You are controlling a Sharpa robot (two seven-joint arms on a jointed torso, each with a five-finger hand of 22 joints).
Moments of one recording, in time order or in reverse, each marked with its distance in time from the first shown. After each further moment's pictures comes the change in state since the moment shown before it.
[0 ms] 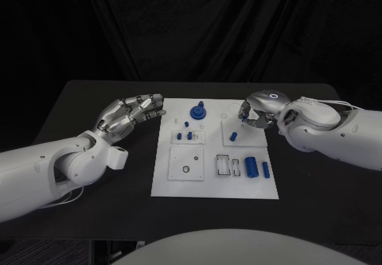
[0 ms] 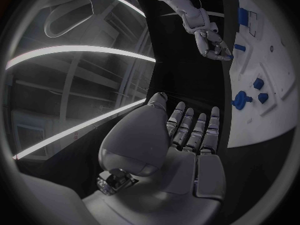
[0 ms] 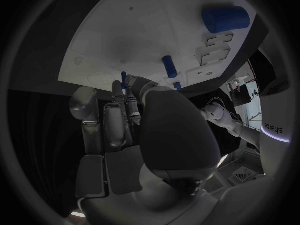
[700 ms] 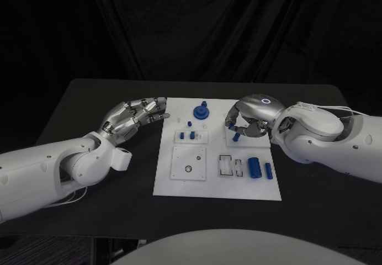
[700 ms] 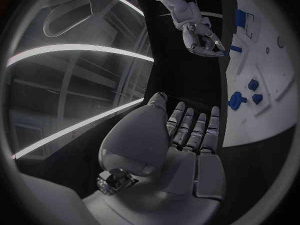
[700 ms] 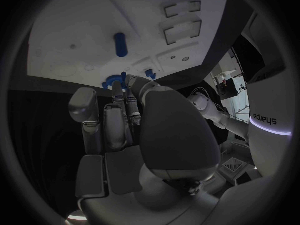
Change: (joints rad) left arm -0.016 0.000 0.000 -0.002 0.000 0.002 -0.010; left_hand 0.000 0.000 0.000 0.000 0.004 0.000 0.000 0.000 0.000 0.003 0.003 0.000 0.001 0.000 0.000 0.004 0.000 0.000 0.004 -0.004 0.004 0.000; right arm 0.023 -0.026 0.000 0.217 0.000 0.004 -0.022; right_hand 0.000 0.000 -0.003 -0.003 -0.007 0.000 0.000 0.000 0.004 0.002 0.002 -0.006 -0.001 0.007 -0.007 0.011 0.021 0.000 0.007 -0.007 0.025 0.000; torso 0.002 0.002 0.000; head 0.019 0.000
